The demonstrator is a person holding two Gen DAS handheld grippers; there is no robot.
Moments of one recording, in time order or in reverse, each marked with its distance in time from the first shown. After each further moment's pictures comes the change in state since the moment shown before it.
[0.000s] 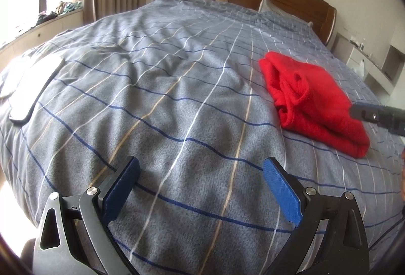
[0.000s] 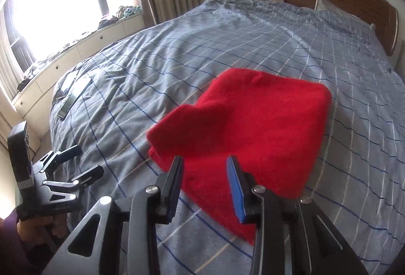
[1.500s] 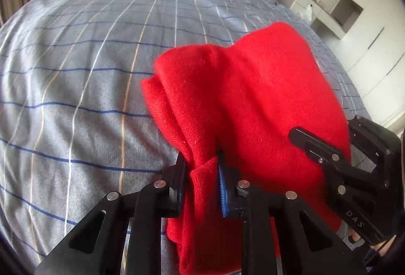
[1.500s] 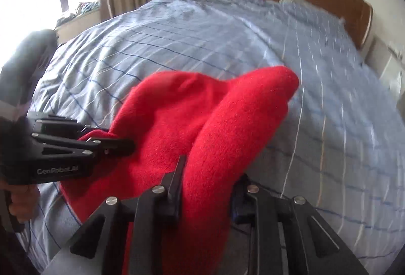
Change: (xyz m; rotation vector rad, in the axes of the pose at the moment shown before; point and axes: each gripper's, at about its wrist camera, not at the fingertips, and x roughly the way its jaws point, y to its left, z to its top) left arm 0.118 -0.120 0.122 0.237 0.321 -0.349; right arm 0.054 -0.024 0.048 -0.016 -0.007 -0.244
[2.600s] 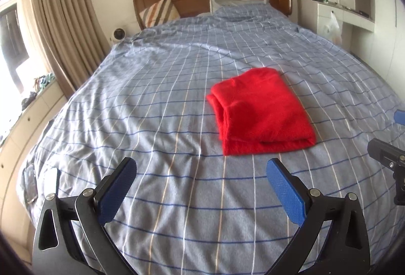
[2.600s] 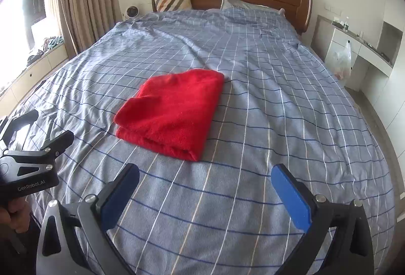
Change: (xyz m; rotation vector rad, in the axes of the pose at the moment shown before) left arm -0.138 -0.112 -0.068 0.129 -0.262 0.476; right arm -0.168 -0.068 -0.063 0.275 -0.021 -0.146
